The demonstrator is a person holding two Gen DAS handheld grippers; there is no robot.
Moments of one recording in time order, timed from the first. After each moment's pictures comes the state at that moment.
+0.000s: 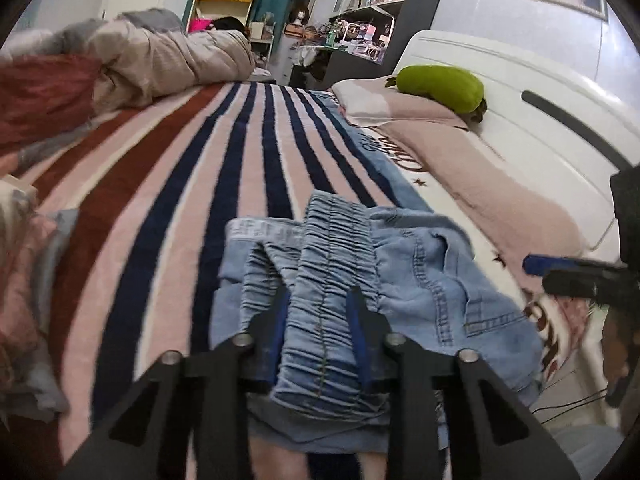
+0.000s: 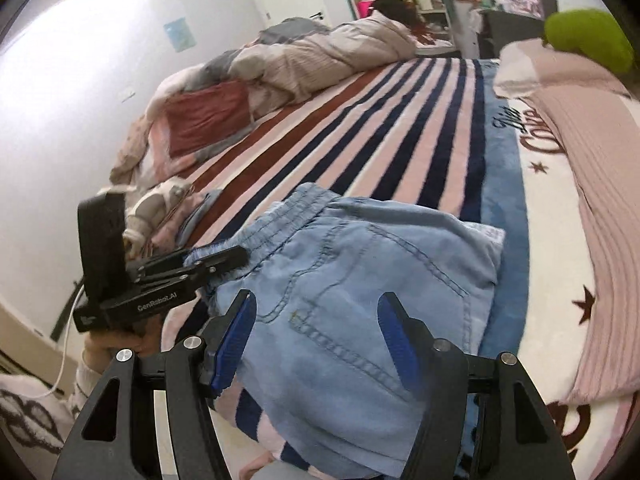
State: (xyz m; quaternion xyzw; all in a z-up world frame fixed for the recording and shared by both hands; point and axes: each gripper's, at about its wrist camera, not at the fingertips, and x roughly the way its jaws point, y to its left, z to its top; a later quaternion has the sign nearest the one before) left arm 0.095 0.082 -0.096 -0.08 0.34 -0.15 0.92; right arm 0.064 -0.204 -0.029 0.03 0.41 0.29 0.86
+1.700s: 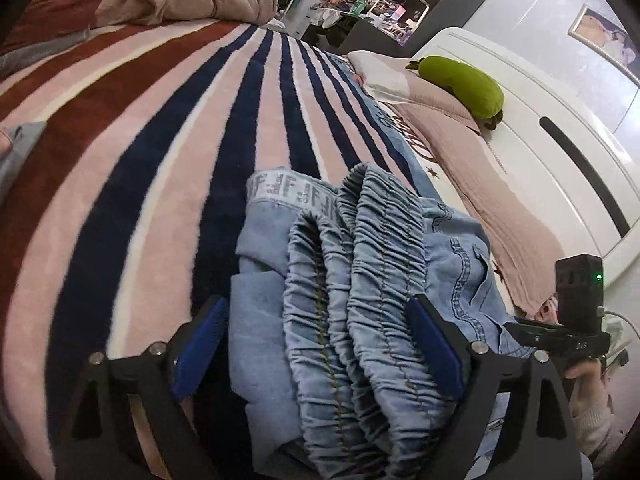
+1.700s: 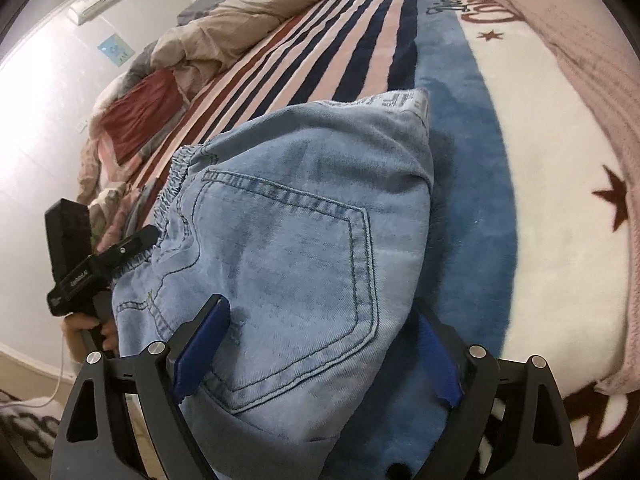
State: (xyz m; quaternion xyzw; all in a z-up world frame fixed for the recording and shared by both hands) left arm 0.147 0.112 -0.145 -0.19 0.42 -0.19 0.87; right arm 0.121 -0.259 -0.125 0.12 0.51 0.26 0.81
